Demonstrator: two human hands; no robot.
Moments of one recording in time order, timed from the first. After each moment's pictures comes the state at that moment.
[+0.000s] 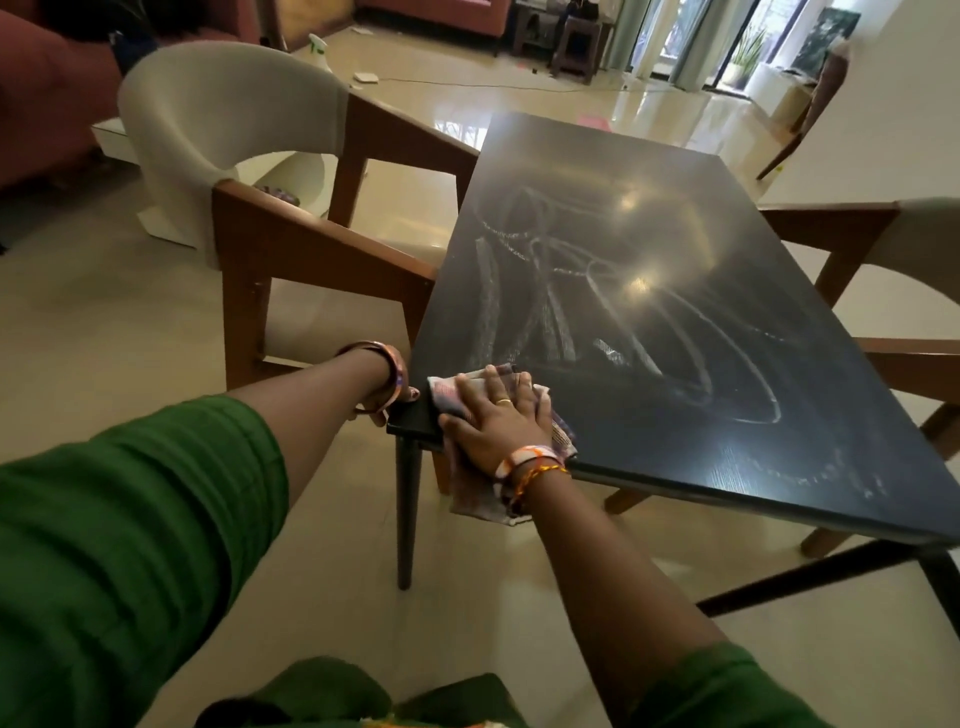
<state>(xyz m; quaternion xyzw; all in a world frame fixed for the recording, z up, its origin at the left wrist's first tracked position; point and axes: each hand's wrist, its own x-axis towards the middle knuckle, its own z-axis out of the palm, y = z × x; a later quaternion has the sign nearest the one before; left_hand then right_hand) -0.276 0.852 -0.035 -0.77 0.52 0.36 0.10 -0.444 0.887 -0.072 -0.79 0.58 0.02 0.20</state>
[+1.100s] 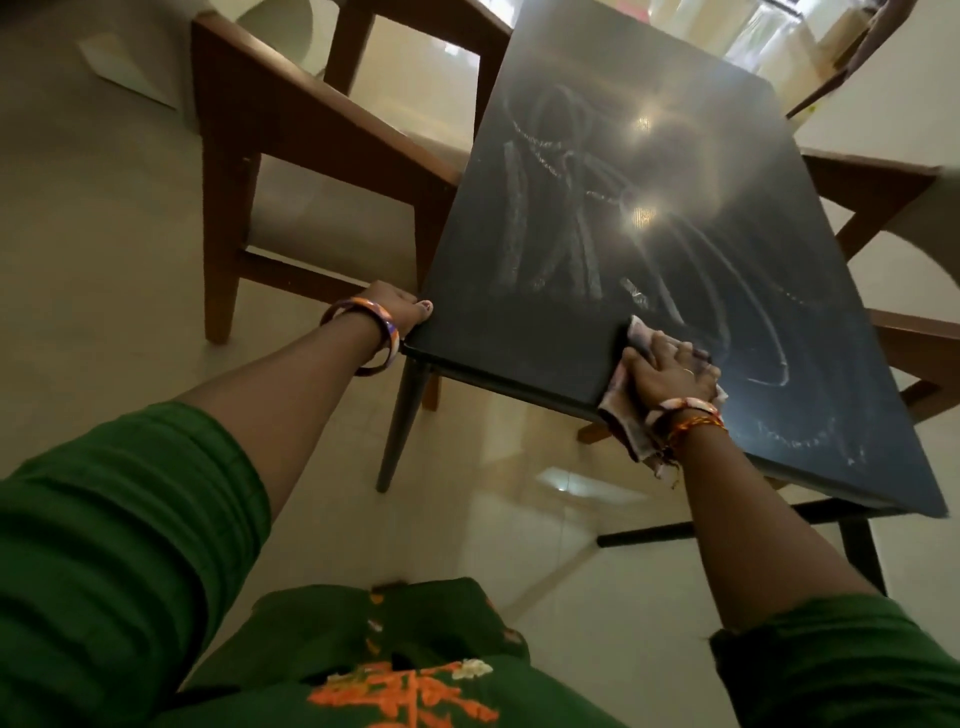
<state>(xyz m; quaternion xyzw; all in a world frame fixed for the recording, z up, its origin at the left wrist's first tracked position) -0.267 0.877 -0.071 -0.73 0.40 0.49 -0.24 -0.563 0.867 -0.055 -0.55 0.81 0.00 0.20</state>
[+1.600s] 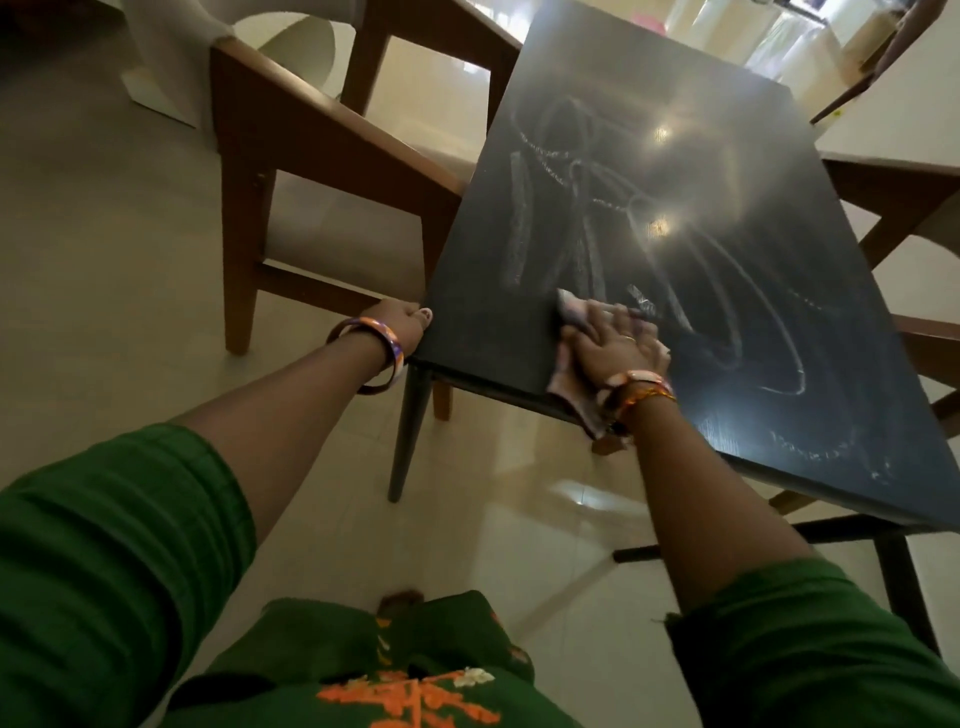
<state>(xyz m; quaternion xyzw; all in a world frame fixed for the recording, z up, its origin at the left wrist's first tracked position) -0.278 0.881 -0.077 -0.75 0.42 0.45 -0.23 -0.522 0.835 -0.076 -0.67 0.72 0.00 0.19</state>
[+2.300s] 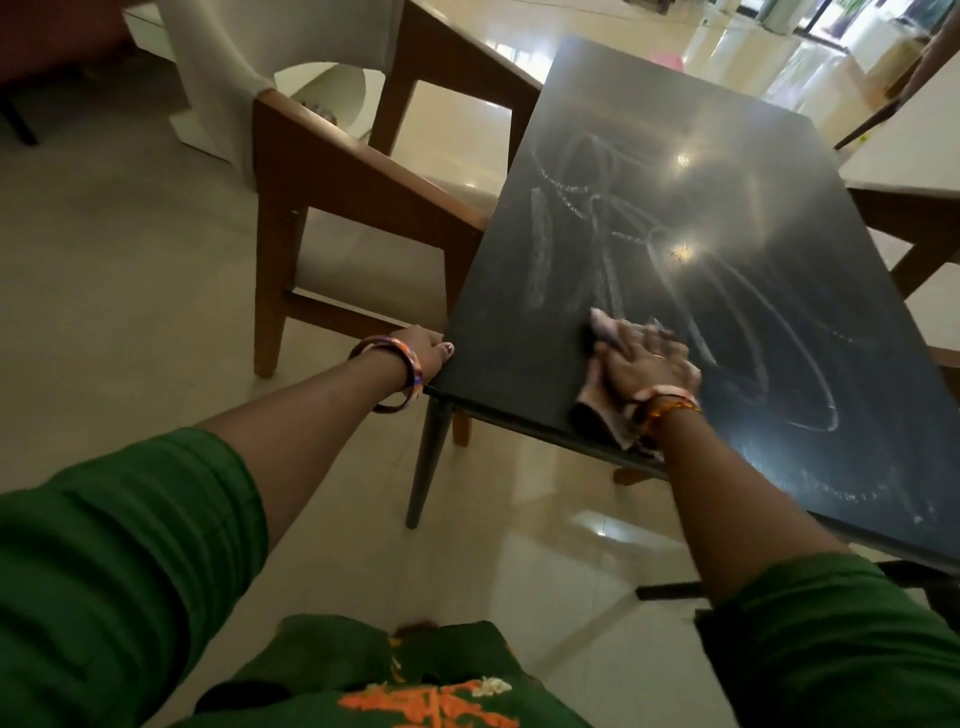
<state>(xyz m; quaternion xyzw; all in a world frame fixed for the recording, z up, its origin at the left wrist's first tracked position) -0.271 0.877 -0.066 -0.75 0.50 0.42 -0.10 -0.527 0.806 -0.078 -0.68 0.72 -0.02 0.16</state>
